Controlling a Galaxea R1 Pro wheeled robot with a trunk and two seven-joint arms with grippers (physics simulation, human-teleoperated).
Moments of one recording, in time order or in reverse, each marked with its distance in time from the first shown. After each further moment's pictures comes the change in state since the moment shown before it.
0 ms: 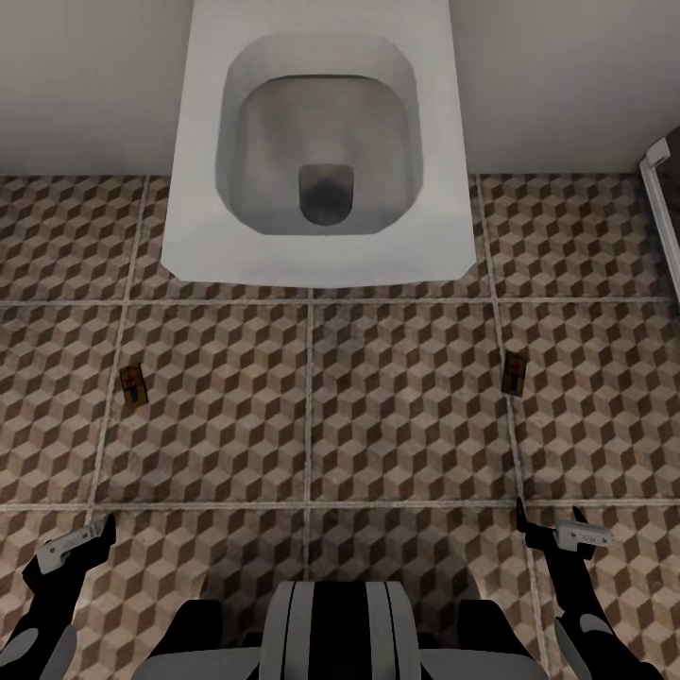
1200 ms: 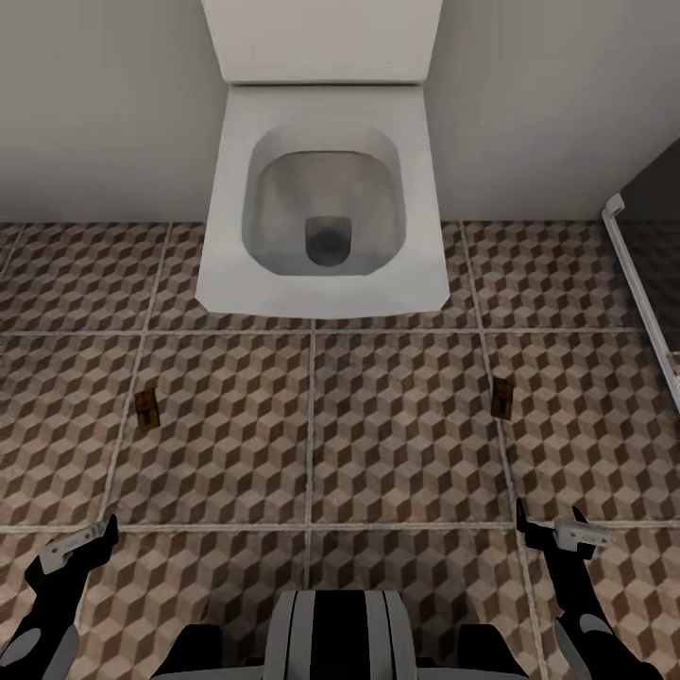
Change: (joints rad) left arm 0.000 -0.005 -0.001 0.001 -0.007 -0.002 0.001; right arm 0.000 0.001 0.000 0.000 0.001 -0.003 0.000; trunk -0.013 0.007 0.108
